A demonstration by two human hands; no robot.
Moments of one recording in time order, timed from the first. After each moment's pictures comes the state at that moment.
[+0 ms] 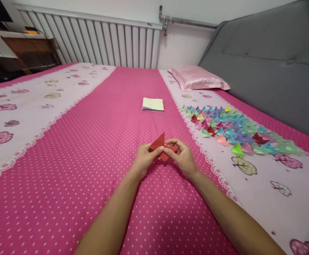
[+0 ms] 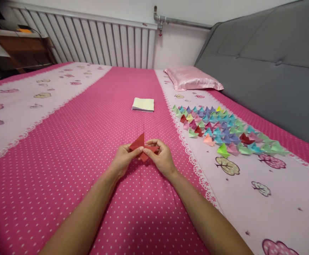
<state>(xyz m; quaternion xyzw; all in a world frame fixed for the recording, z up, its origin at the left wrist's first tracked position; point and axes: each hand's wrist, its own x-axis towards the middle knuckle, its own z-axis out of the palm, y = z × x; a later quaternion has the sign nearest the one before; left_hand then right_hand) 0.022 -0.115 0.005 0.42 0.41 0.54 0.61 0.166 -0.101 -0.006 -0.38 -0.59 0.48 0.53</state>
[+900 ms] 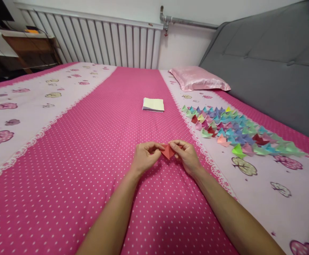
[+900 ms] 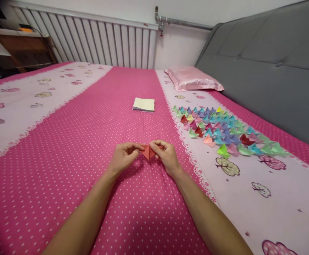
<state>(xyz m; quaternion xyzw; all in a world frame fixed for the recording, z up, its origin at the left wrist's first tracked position) 0.016 -0.118 0.017 0.58 0.46 0.51 0.43 0.176 -0.095 -0.005 -0.42 -0.50 0.55 0.52</state>
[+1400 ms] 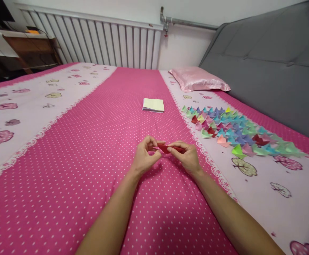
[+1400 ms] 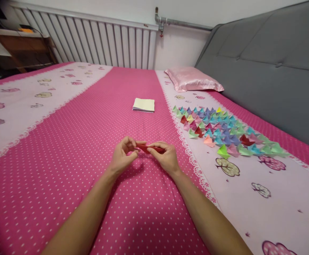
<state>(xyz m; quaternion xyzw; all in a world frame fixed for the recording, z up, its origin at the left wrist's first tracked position) 0.015 -0.117 0.014 0.56 0.39 0.56 0.47 0.177 -0.096 -0.004 -0.40 -0.64 0.37 0.54</state>
